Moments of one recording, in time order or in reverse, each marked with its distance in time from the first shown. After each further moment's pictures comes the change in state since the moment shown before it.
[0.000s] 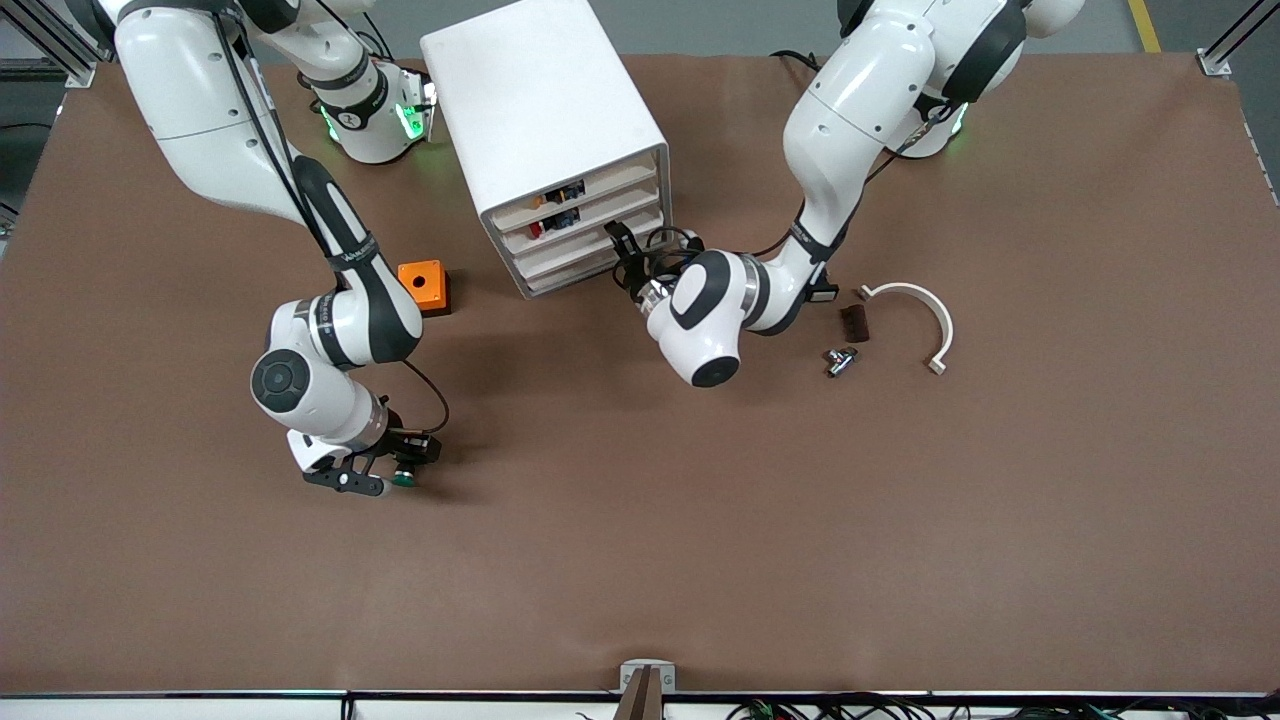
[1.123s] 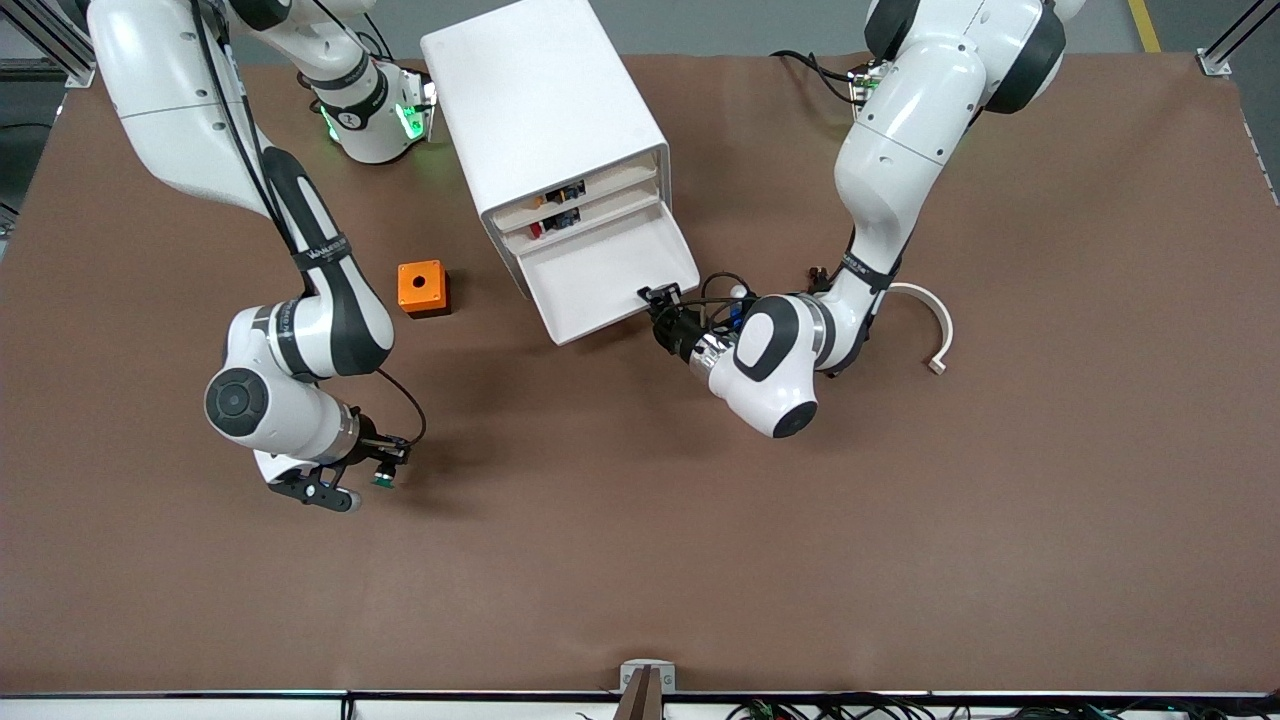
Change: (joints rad) left arm 0.142 0.006 0.051 0.042 -0.006 0.061 0.334; right arm -0.024 -0.029 -0.007 0.135 0.000 -0.252 0.054
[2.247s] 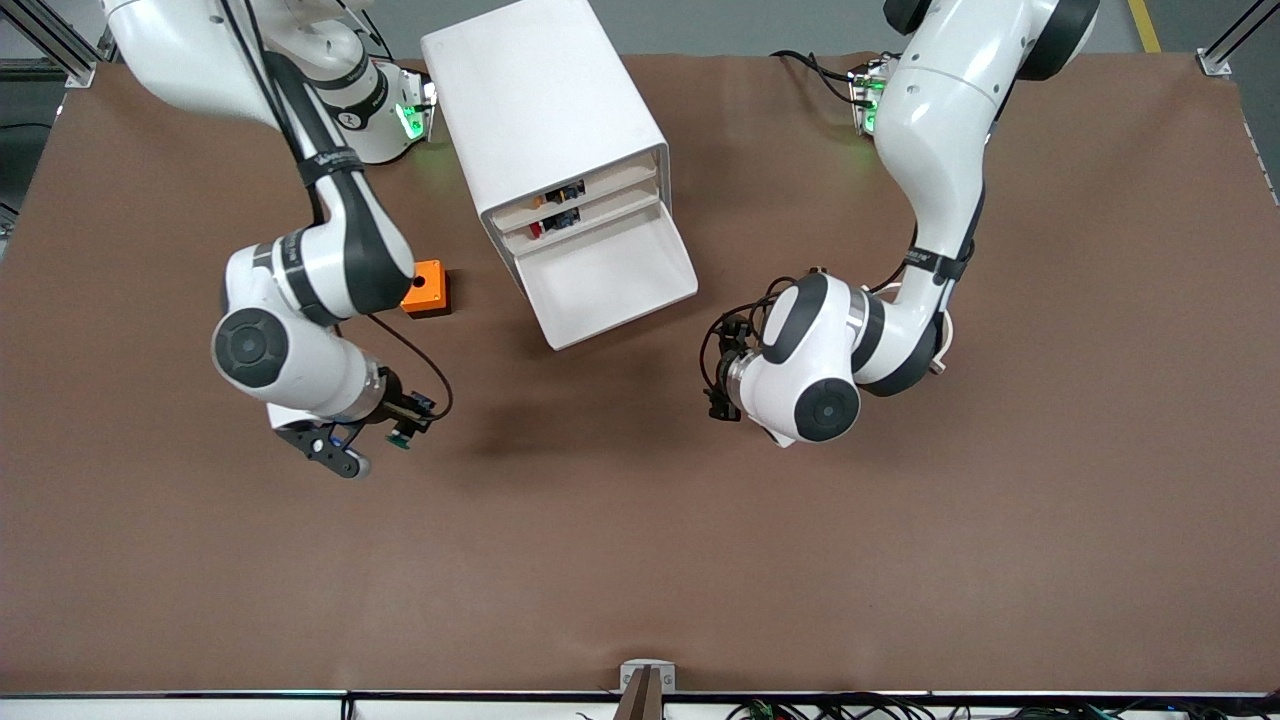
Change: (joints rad) left arm 0.007 -0.144 0.062 0.131 0.573 0.027 0.250; right arm 0.137 -0.164 0.013 0.018 0.000 -0.214 0.462
